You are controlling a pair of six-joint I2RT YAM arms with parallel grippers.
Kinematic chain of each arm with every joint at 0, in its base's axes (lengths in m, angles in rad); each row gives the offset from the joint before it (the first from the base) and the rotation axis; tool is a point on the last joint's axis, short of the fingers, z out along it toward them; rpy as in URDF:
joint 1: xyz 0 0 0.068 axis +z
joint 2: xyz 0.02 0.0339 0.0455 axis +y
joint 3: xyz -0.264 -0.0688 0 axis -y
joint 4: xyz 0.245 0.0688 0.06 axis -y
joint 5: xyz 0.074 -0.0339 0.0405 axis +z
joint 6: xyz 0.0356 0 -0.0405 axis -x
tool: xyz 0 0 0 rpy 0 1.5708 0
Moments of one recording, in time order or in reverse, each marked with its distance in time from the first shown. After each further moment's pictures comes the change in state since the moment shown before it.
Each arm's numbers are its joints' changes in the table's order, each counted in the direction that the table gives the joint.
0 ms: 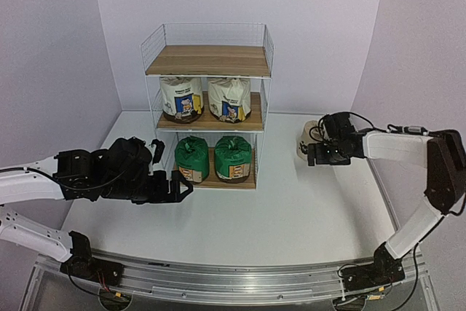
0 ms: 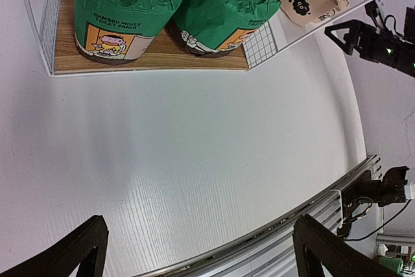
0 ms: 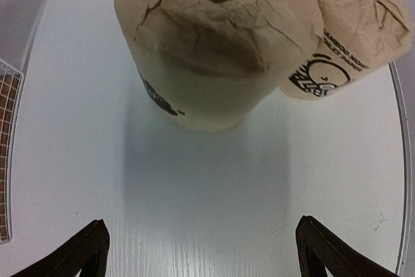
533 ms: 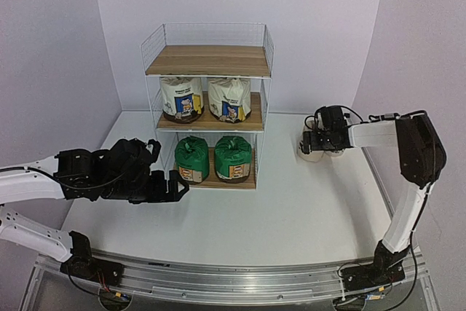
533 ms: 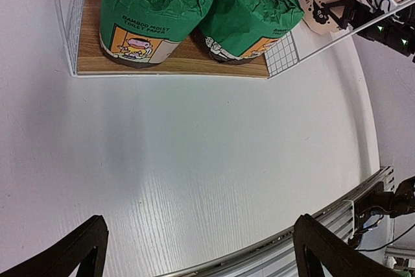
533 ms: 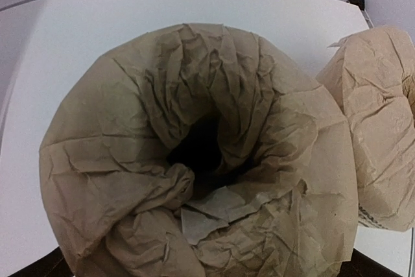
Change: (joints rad) left arm 0.000 0.006 0.005 -0.043 0.057 0.019; right arm -0.088 0.264 0.162 0.241 0.028 0.113
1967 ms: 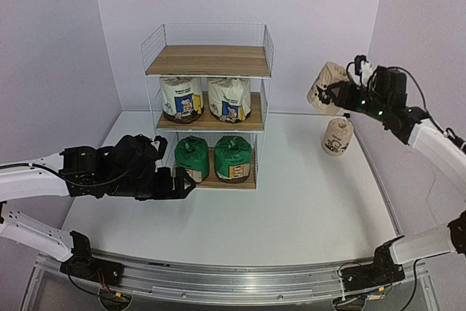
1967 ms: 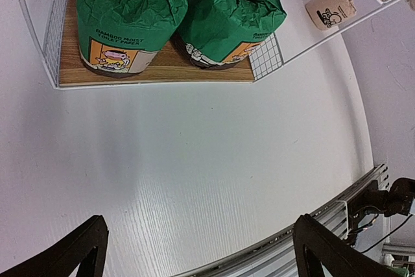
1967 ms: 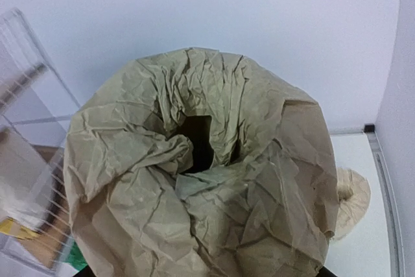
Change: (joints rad) left arm 0.001 0.046 0.032 0.042 -0.015 -0.027; right arm -0.002 -0.638 -0.033 -0.088 0.230 -0.104
